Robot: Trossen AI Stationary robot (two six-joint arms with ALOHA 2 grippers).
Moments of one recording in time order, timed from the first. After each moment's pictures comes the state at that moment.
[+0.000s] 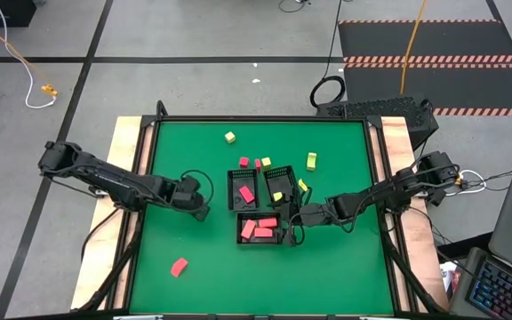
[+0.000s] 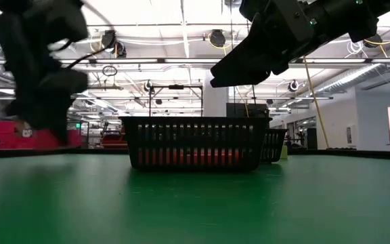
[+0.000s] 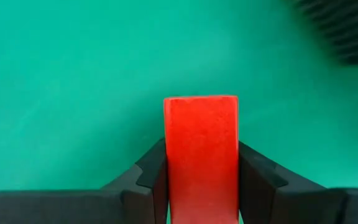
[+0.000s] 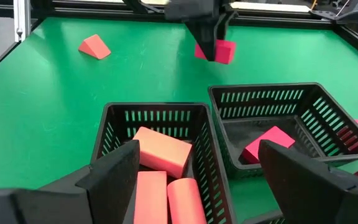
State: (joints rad) left arm -0.18 1.23 0.58 -0.57 -0.24 -1.10; right arm 0.28 1.57 0.71 0.39 0.32 0.14
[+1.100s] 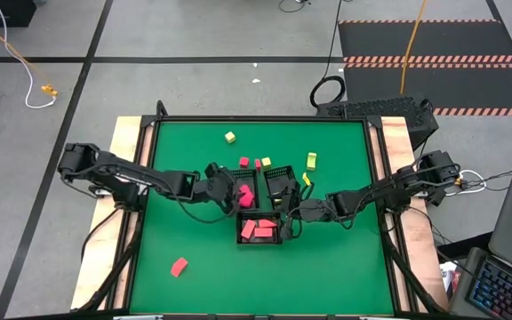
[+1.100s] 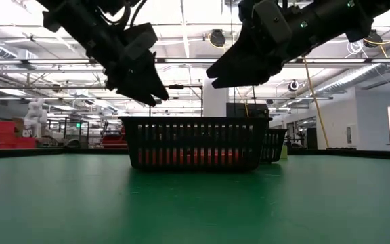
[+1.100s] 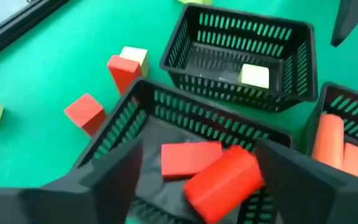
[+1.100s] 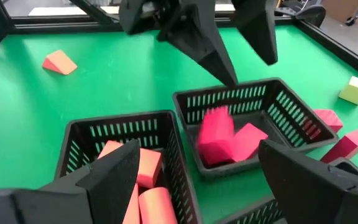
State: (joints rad) left arm -0.10 1.44 0.80 -0.11 -0.41 -0.41; right arm 0.25 1.56 0.71 0.38 0.39 0.20
